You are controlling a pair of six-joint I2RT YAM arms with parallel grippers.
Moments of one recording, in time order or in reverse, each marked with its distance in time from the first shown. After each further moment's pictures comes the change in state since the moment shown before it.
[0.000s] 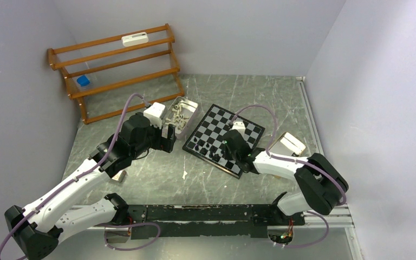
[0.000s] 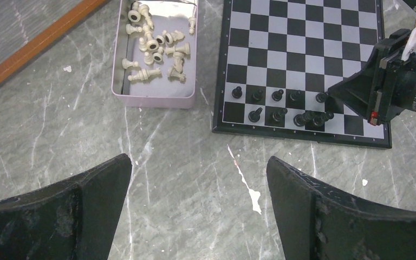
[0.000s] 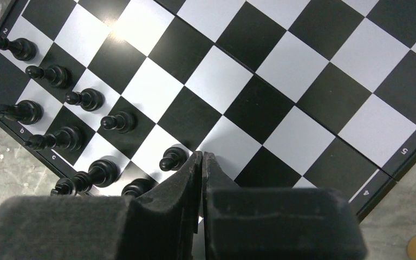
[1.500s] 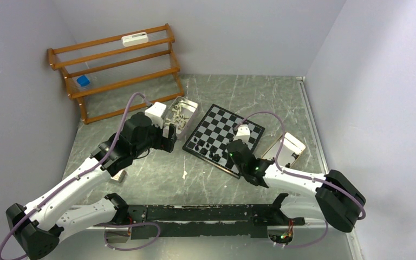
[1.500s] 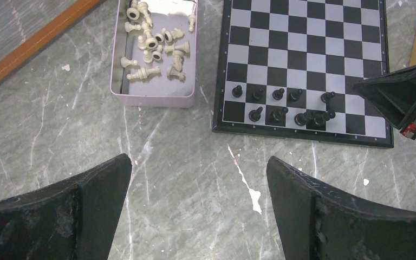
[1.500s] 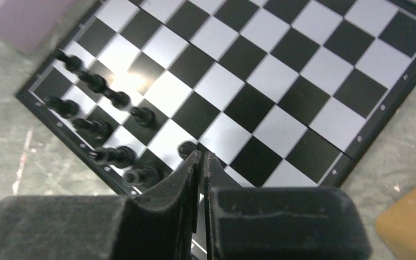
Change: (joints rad) left arm 0.000 0.019 0.005 0.000 0.002 0.000; right arm 0.138 -0.217 -0.132 0.126 0.211 -0.042
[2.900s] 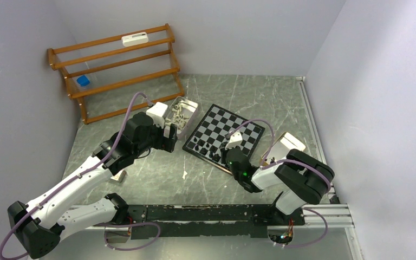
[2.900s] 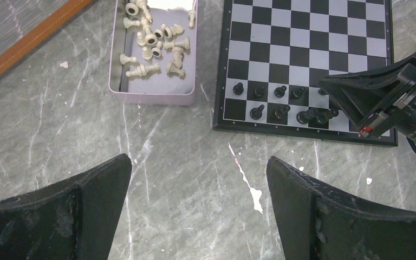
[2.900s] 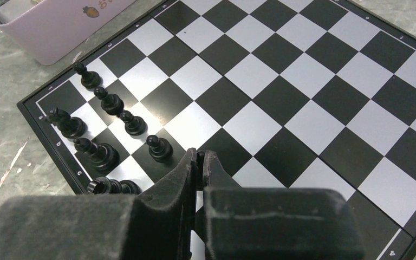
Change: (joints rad) left arm 0.000 0.018 0.001 0.000 0.000 0.000; right arm 0.000 0.363 -0.162 0.762 -0.027 -0.228
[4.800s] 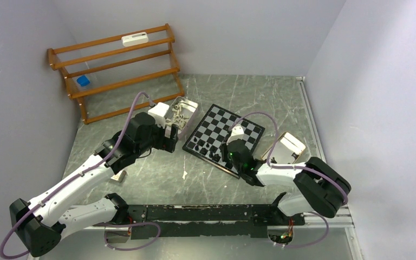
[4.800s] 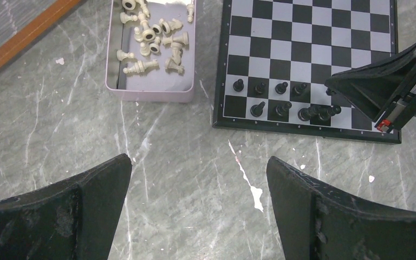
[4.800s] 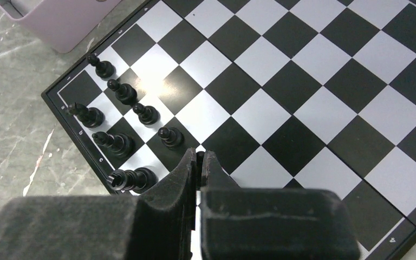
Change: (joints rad) left arm 0.000 0.021 0.000 0.000 0.005 0.000; right arm -0.064 -0.182 0.096 -0.400 -0.150 0.112
